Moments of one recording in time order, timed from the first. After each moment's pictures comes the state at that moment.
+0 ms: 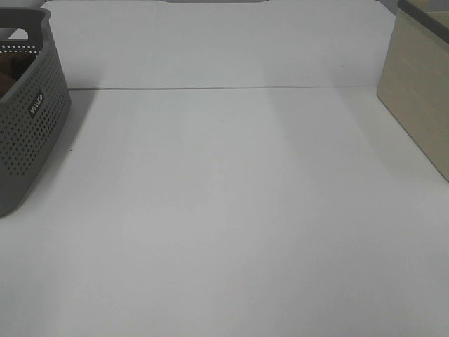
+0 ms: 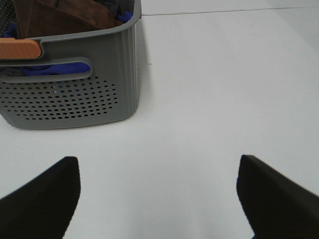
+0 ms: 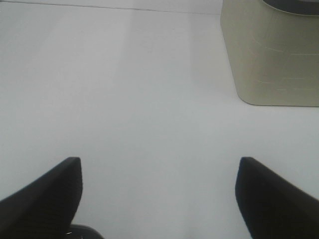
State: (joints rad) left arm 0.00 0.00 -0.50 -0.08 1.05 0.03; right arm -0.01 0.00 -0.50 0.18 1.07 -0.12
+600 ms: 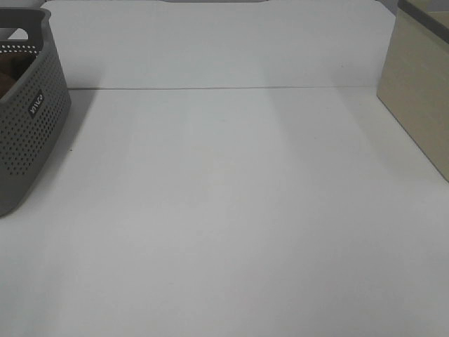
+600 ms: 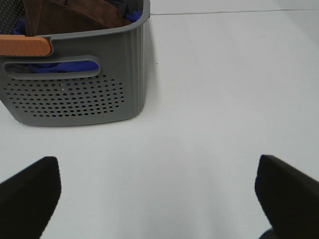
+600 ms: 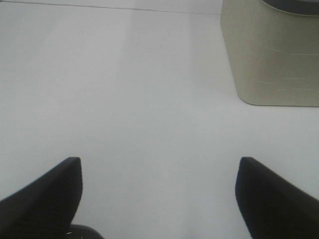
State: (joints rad) left arm 0.00 0.00 -0.50 -0.05 1.05 0.01; right arm -0.01 0.00 -0.50 0.18 1.07 -0.12
